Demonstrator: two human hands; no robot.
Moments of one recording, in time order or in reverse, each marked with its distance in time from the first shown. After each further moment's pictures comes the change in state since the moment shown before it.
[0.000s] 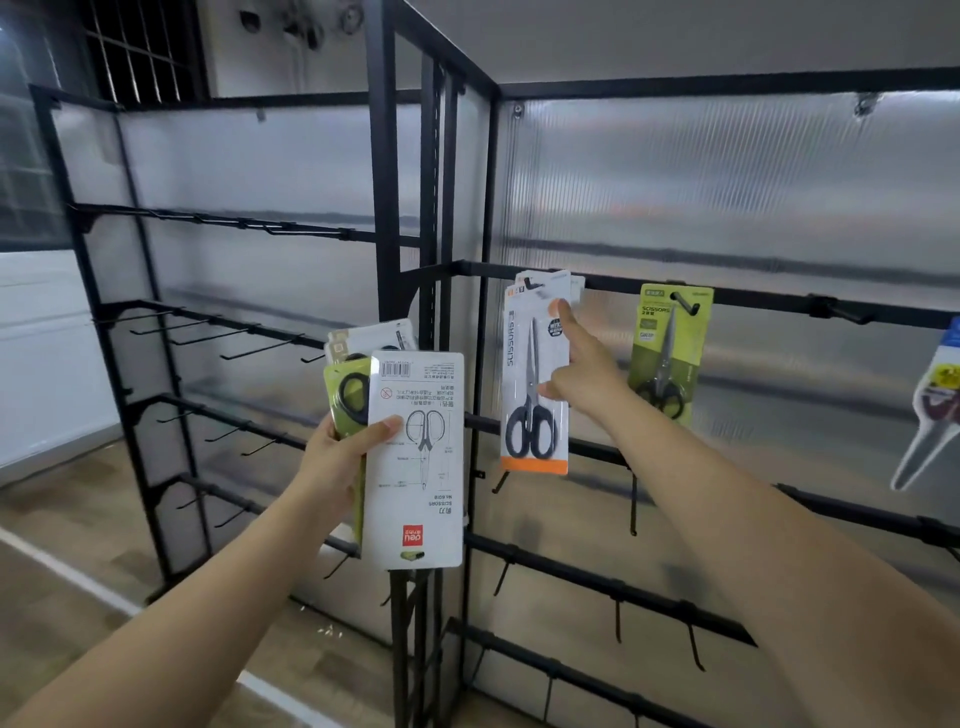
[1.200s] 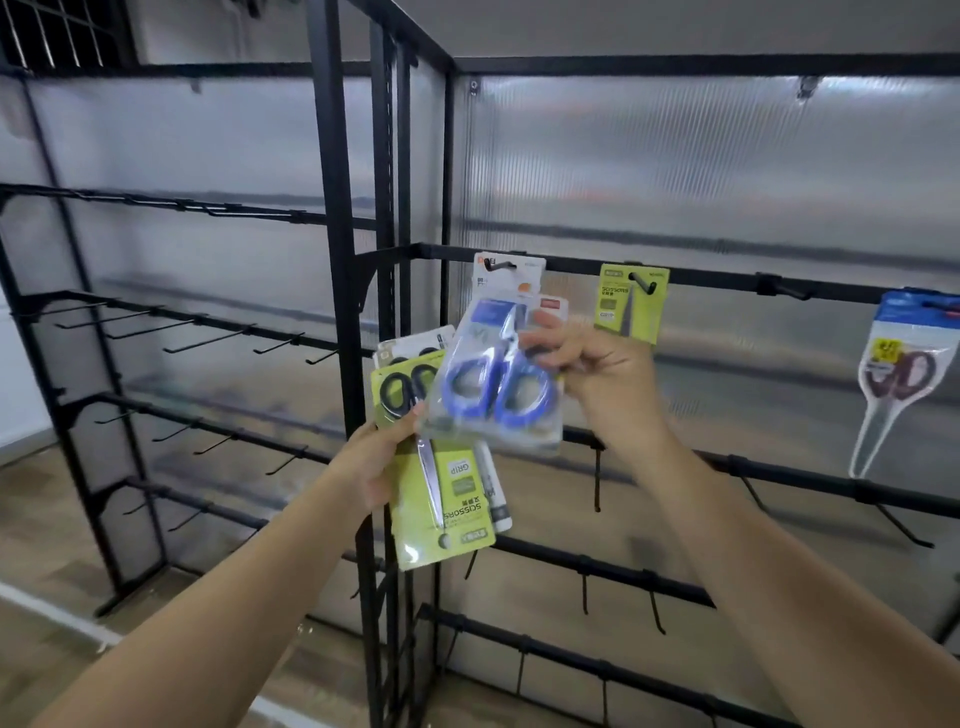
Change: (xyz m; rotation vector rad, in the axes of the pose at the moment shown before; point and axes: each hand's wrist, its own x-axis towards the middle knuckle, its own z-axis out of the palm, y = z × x) left_hand 0.013 -0.027 0.053 -0.101 -0.214 -0.286; right_hand -0.073 0.004 -0.023 0.495 0.121 -0.426
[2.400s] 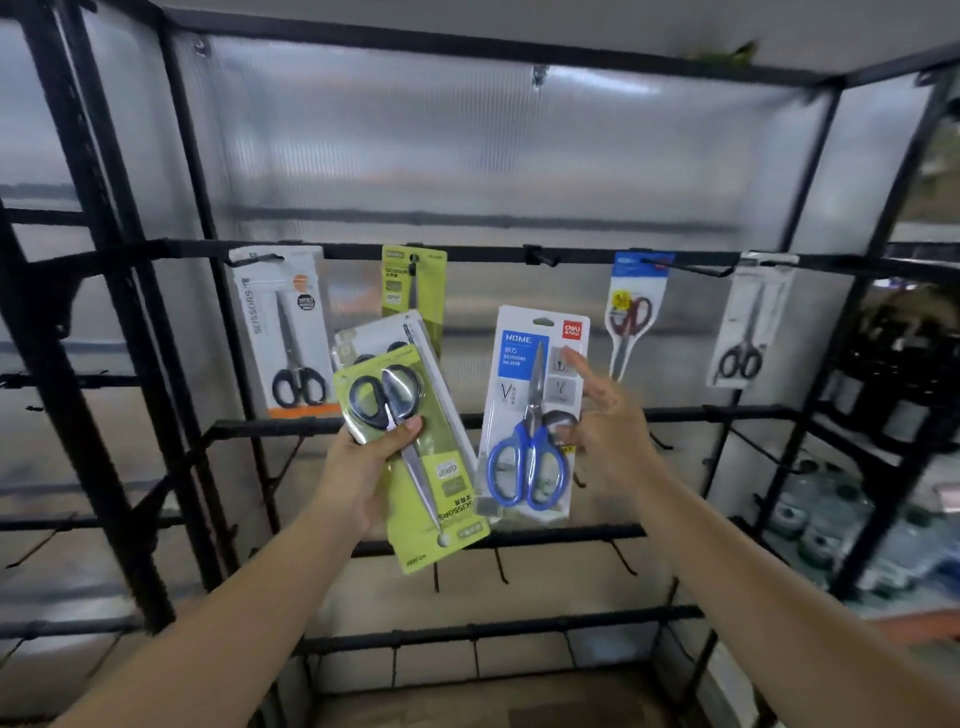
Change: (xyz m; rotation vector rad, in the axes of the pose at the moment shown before) left_hand 0.017 -0.084 0.155 -0.065 -0.199 0.001; right_hand -0.086 -0.016 -0.164 -0.177 0.460 0.513
